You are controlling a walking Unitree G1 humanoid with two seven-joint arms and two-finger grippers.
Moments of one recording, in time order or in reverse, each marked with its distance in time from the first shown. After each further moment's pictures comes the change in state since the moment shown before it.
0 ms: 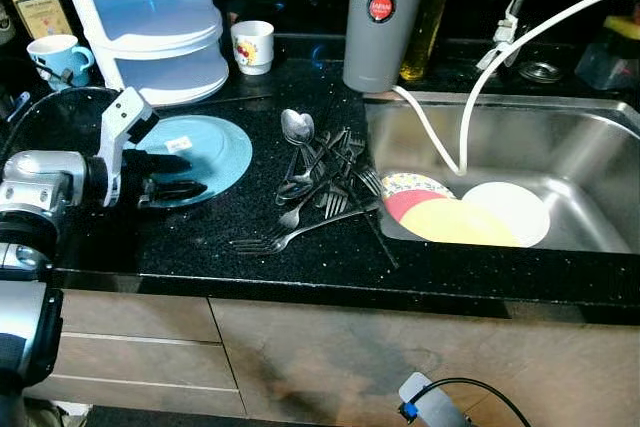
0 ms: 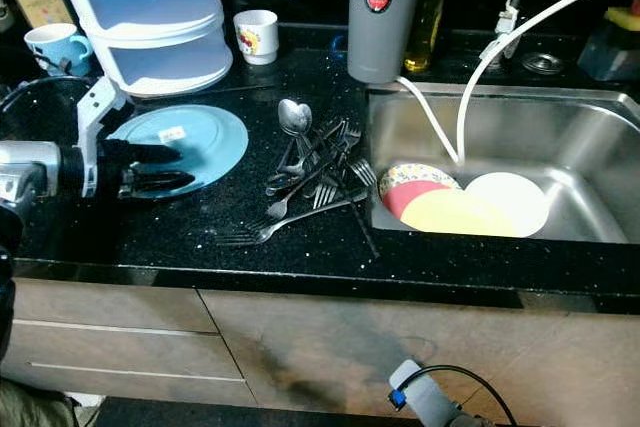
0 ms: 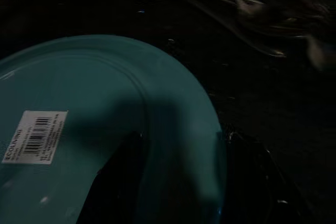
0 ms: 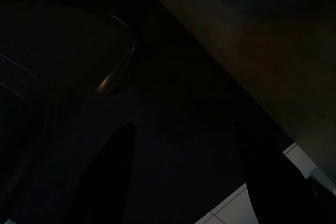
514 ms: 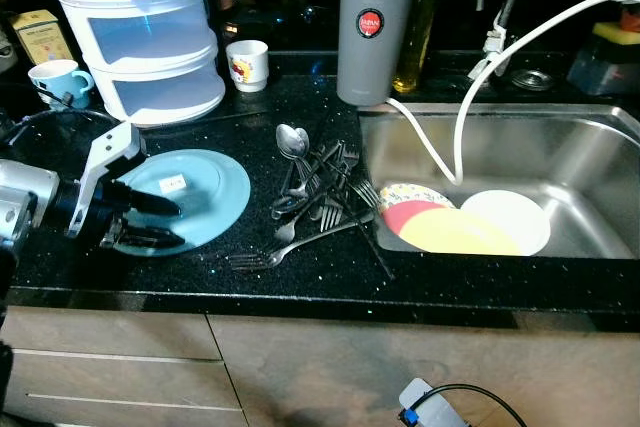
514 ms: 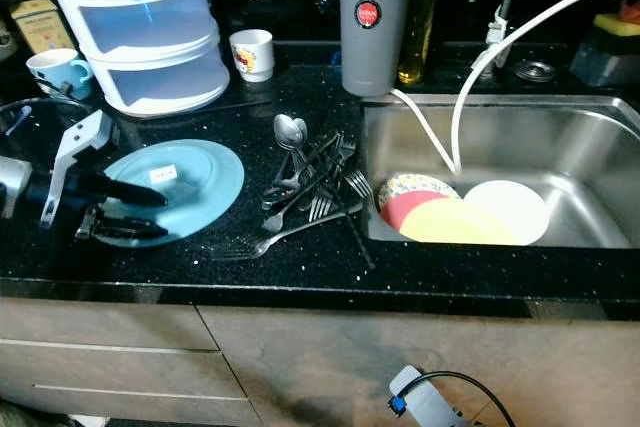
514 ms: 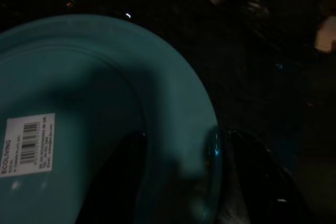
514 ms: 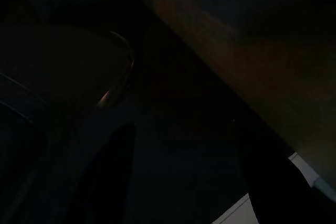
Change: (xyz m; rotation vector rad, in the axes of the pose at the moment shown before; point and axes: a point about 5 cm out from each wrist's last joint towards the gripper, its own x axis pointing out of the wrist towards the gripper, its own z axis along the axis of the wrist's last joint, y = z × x) left arm -0.035 -0.036 -0.018 0.055 0.189 -0.227; right arm 0.001 0.000 0.002 -0.003 -0.006 -0.007
